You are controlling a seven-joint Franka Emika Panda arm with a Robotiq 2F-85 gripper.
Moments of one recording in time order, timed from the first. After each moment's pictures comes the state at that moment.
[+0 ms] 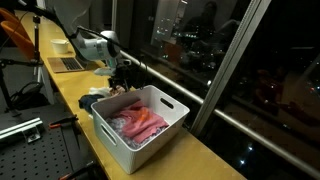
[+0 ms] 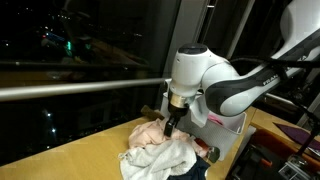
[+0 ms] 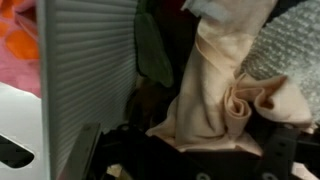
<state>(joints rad) 0.35 0.62 0.06 -1.86 -0.65 2.41 0.47</state>
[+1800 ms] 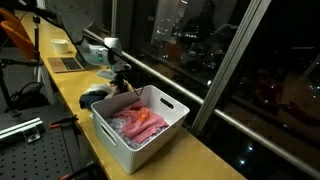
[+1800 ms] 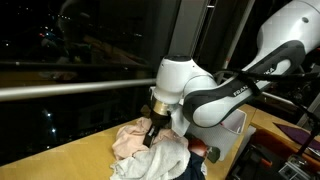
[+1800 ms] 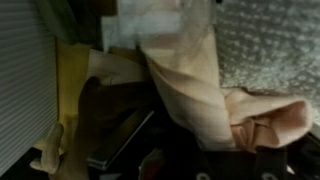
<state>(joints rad) 0.41 0.79 0.04 -1.70 -0.44 2.53 0.36</state>
